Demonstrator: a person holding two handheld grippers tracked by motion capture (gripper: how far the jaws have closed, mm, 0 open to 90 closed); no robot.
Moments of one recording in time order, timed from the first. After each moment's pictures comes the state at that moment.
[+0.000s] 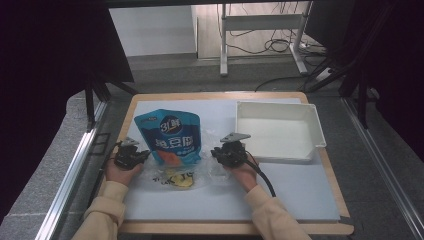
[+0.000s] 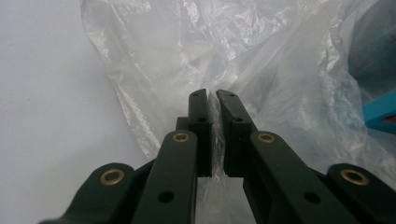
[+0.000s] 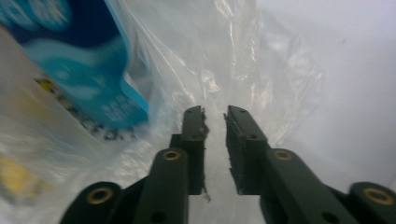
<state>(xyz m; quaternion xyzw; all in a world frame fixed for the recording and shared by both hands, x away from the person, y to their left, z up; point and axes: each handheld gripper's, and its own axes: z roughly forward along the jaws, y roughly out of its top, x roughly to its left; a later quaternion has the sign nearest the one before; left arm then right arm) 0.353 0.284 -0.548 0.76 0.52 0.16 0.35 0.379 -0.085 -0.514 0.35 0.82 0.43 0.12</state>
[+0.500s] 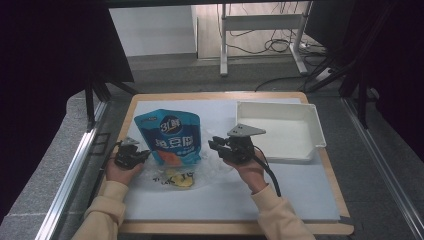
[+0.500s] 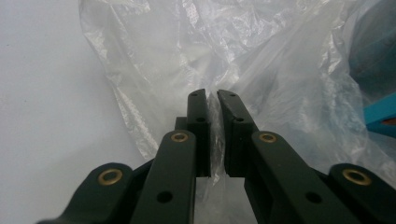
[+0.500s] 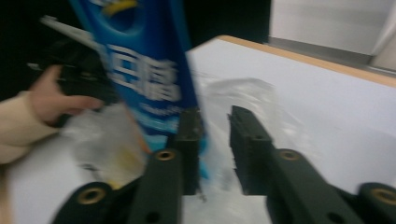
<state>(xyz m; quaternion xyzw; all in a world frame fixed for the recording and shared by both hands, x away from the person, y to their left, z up) 0.354 0.284 -0.547 0.76 0.52 0.16 0.35 0.347 -0.095 -0.439 0.30 0.79 0.53 0.13</state>
